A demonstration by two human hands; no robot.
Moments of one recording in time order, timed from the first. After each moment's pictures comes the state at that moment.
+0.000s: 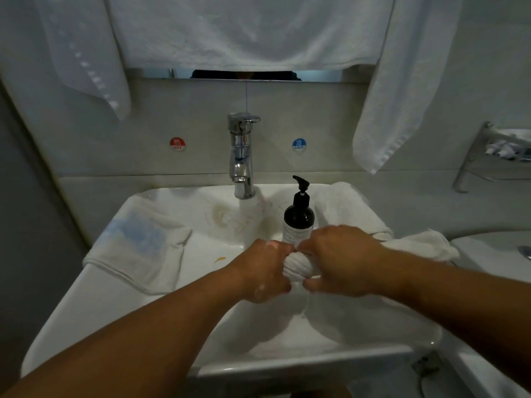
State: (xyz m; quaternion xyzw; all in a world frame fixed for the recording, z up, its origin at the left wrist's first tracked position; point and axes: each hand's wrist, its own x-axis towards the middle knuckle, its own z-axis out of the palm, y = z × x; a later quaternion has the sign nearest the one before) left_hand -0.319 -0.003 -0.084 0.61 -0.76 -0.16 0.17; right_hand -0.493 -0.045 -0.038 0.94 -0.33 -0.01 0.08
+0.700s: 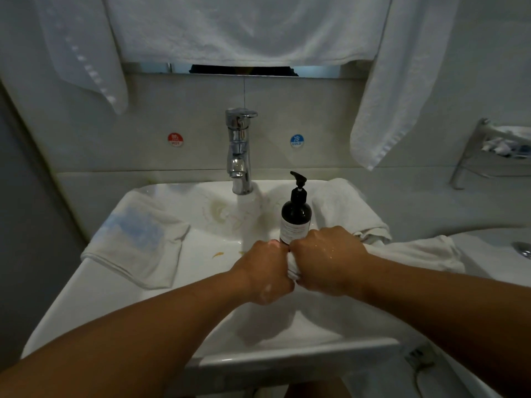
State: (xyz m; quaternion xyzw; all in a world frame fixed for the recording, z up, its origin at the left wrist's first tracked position) left_hand -0.333 -0.001 -0.094 0.64 -0.73 -0.15 0.16; right_hand -0.478 -0.039 -0.057 0.93 -0.36 -0.02 0.12
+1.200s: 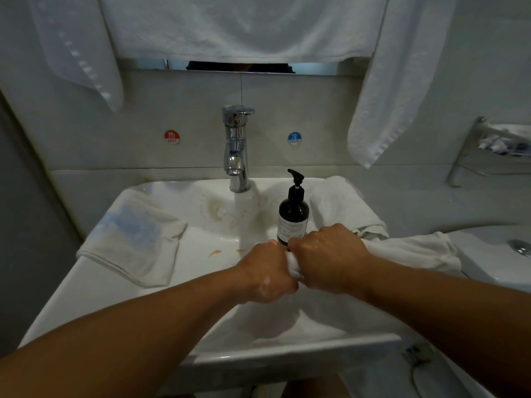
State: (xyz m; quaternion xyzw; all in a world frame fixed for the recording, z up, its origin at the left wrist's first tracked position) left_hand -0.339 0.001 -0.091 0.66 -0.68 -0.27 0.19; right_hand -0.488 -0.042 -0.062 0.94 -0.29 0.03 0.16
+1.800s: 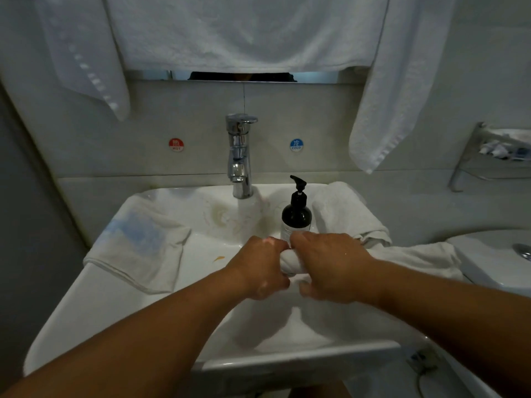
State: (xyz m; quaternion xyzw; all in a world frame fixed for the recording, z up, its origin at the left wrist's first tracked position) left_hand -0.323 0.003 -0.082 0.65 -0.71 -0.17 0.20; right_hand -0.489 -0.036 -0.053 0.93 -0.35 0.03 0.04
